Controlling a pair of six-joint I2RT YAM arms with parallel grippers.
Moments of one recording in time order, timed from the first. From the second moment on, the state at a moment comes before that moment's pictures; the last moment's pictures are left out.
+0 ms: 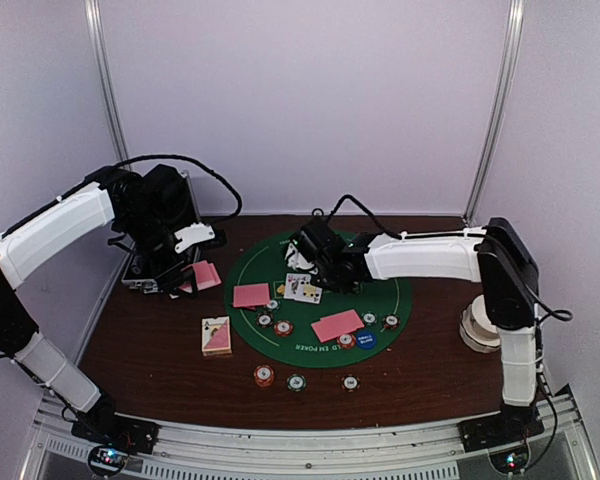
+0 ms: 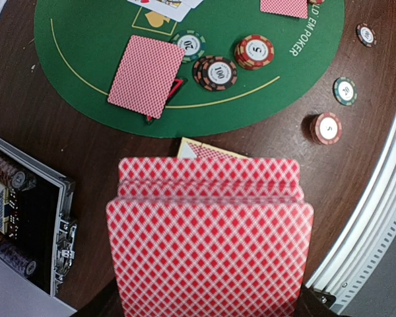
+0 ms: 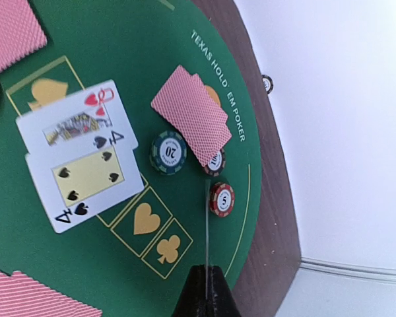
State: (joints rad) left arm -0.50 1.52 1.48 -1.27 0.17 0.57; right arm 0.91 2.04 1.62 -0.44 0.65 -0.51
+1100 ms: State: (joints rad) left arm -0.50 1.52 1.48 -1.28 0.17 0.57; right arm 0.95 2.10 1.55 -0.40 0.57 -0.58
